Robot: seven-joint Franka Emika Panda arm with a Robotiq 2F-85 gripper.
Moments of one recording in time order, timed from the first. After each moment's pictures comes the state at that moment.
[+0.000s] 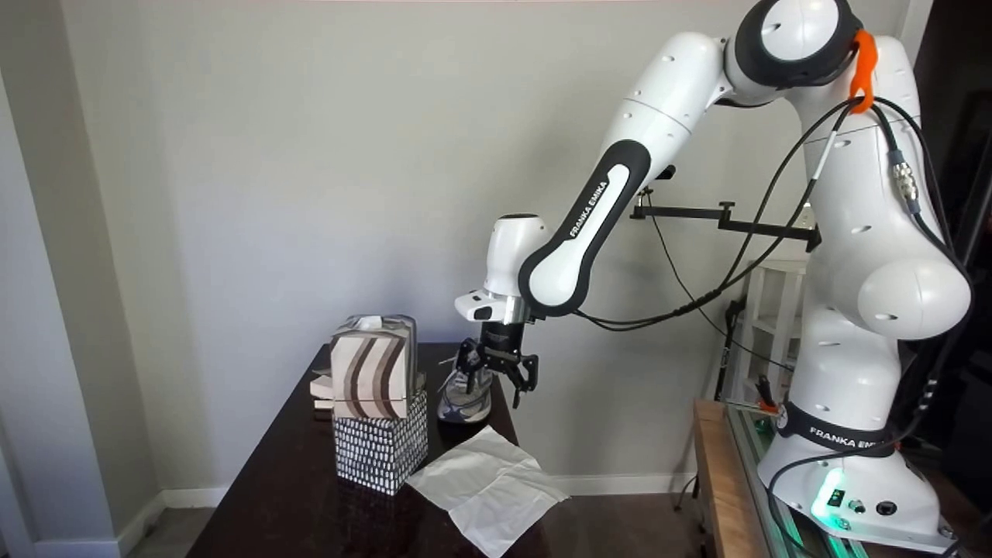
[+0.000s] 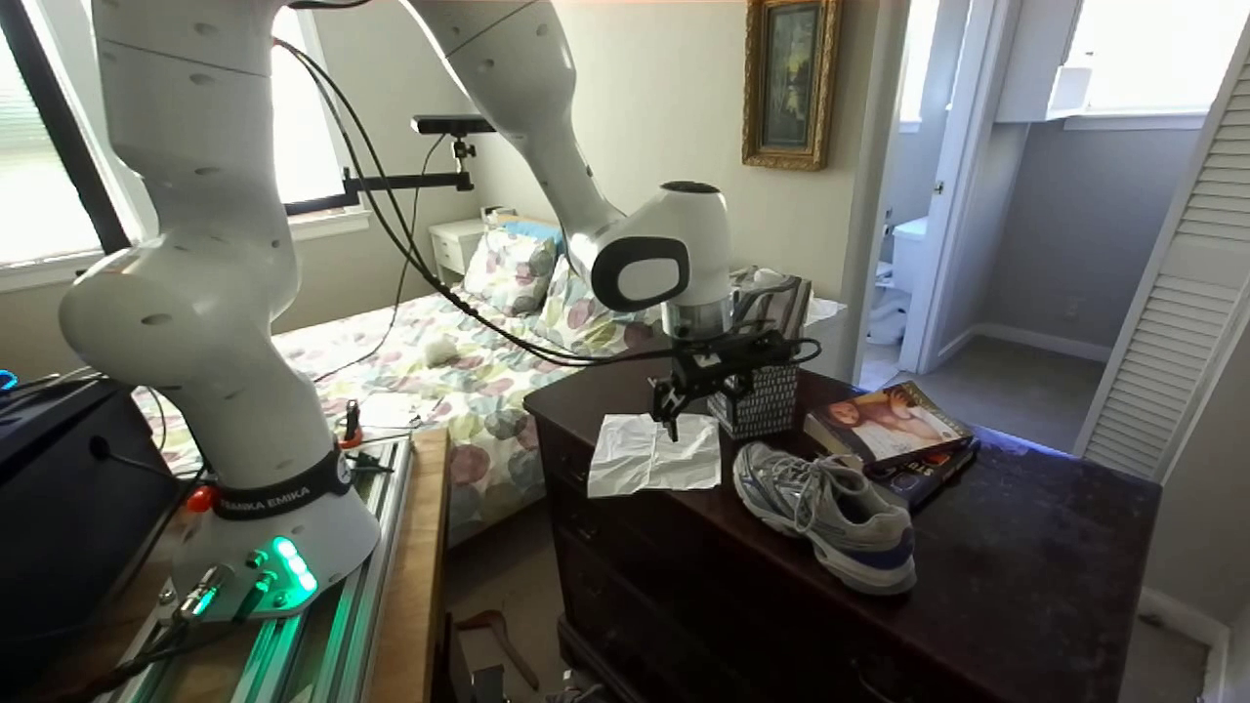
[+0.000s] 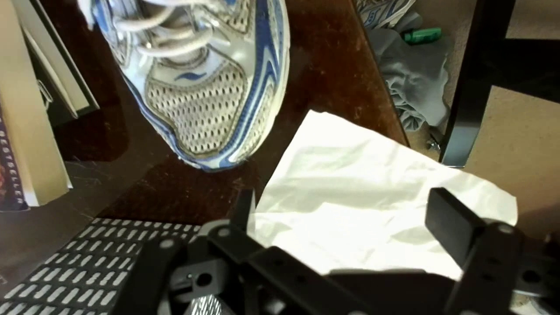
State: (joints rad) arm -0.05 0.28 0.10 -2.41 -0.02 2.79 -1.54
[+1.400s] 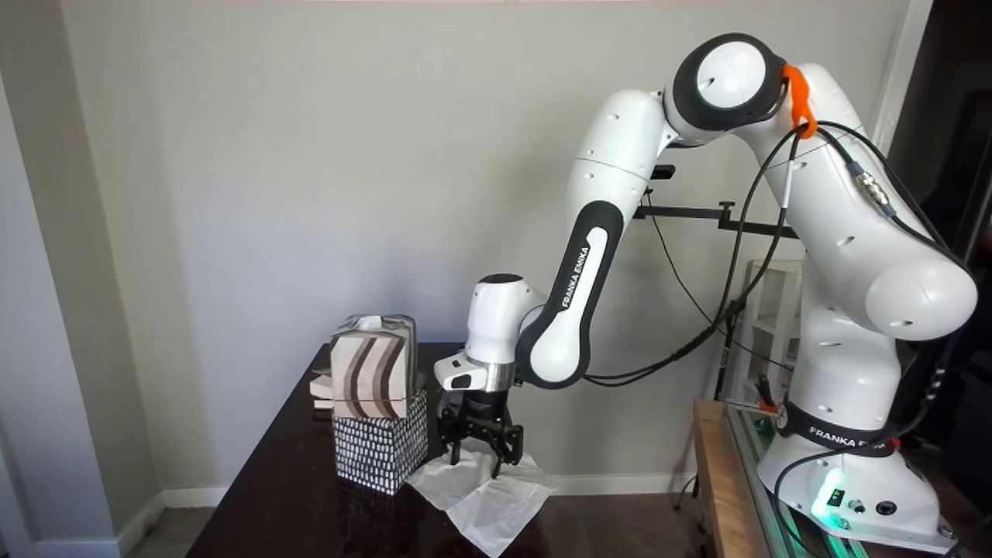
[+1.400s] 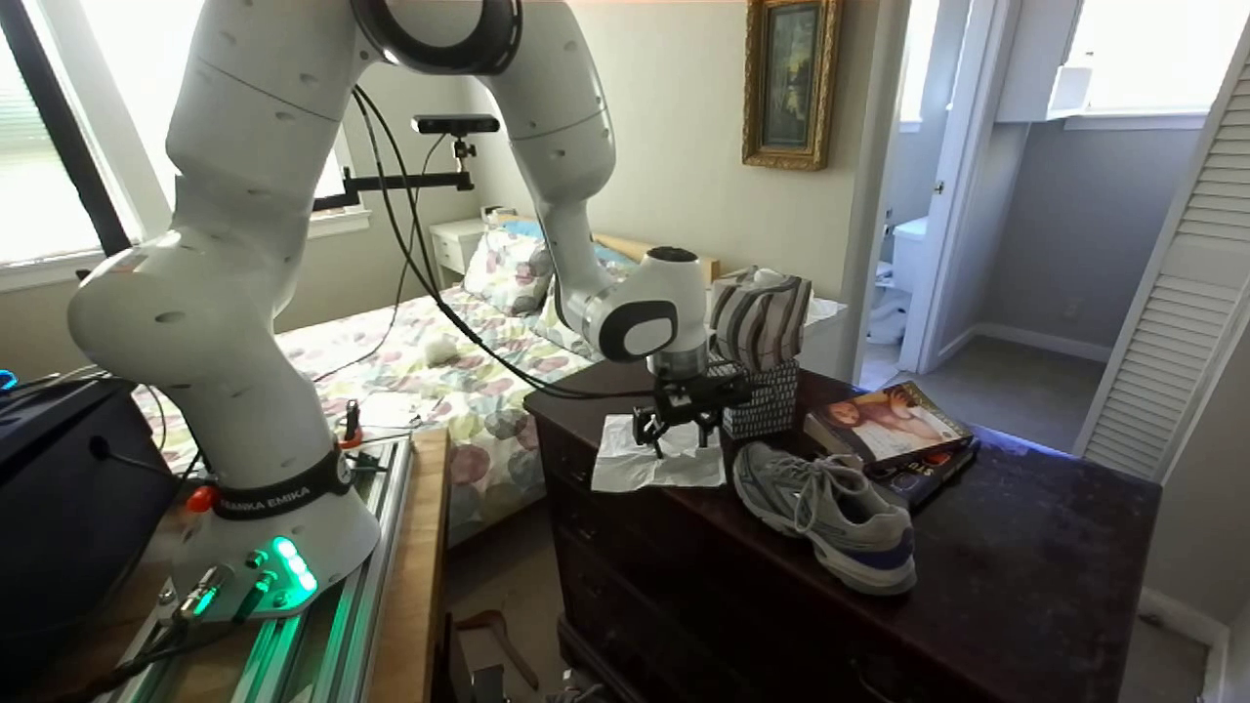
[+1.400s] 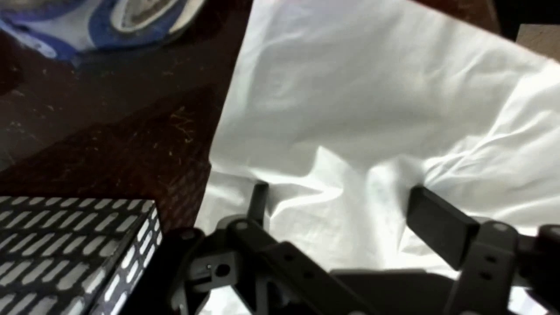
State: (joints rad) arm 0.01 0.56 0.16 -2.31 -0.14 2.95 -1.29
